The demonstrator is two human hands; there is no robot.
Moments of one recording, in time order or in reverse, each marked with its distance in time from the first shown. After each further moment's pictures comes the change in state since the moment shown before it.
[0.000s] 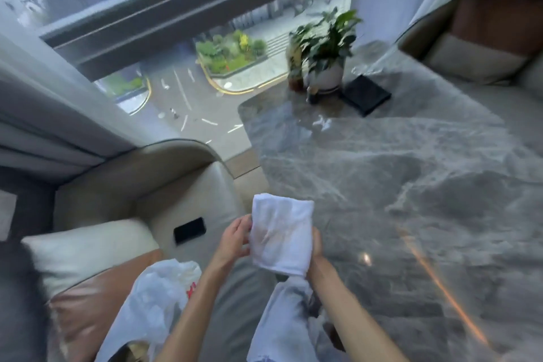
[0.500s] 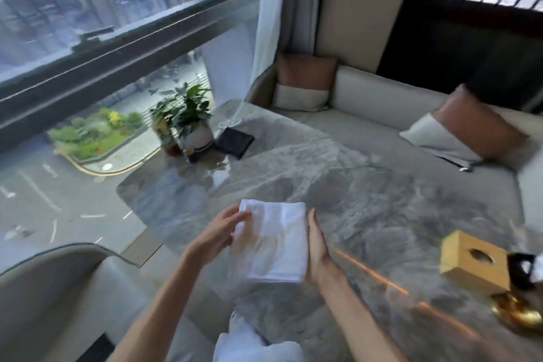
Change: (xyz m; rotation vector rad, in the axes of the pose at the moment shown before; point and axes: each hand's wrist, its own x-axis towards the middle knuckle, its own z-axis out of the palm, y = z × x) left_hand -0.035 0.131 0.167 0.276 -0.753 0.213; right_hand -0.155 -0.171 -0.052 -0.009 -0.189 -0.320
